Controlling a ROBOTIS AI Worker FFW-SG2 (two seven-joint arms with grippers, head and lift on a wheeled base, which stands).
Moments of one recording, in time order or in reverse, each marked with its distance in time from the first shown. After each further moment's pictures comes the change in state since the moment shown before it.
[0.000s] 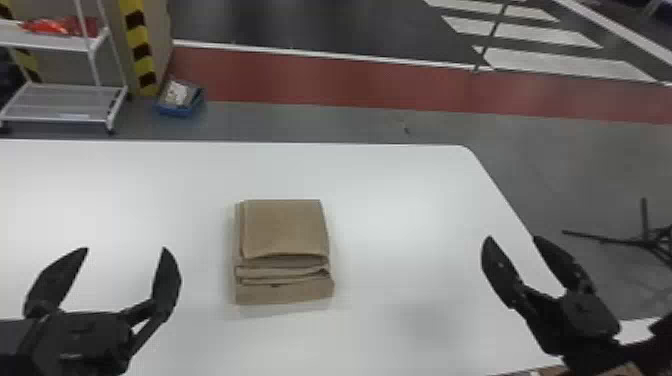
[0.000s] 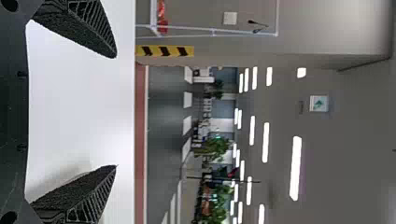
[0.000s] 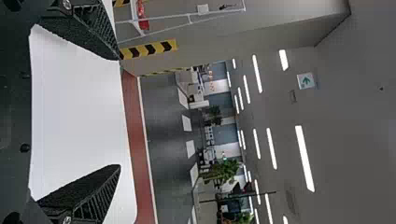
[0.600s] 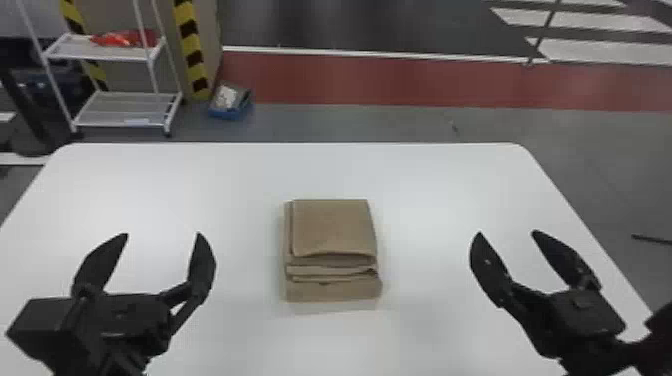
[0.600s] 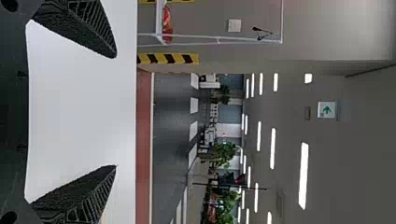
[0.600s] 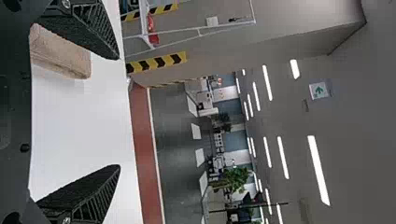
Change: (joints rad) left arm 0.031 -0.016 0.053 -0.081 0.005 0.014 0.008; right arm 0.024 0.000 0.222 -0.092 0.136 0.044 -0.132
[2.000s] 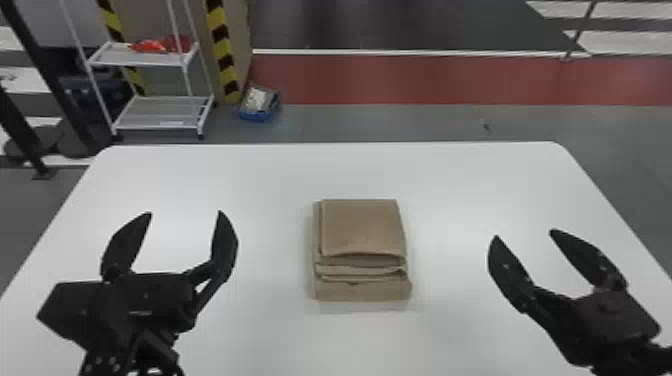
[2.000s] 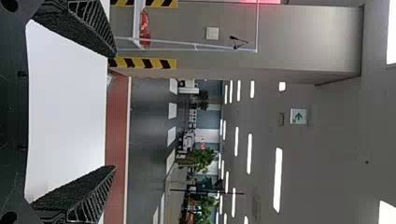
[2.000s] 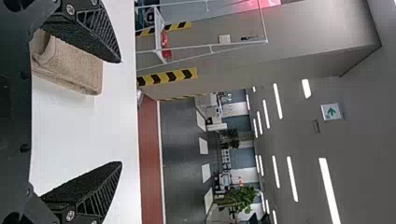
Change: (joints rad) left arm -0.027 -0.002 0.014 -0.002 0.006 -0.051 0.011; right arm -0.010 0.000 0.013 -0.019 0.052 0.049 0.053
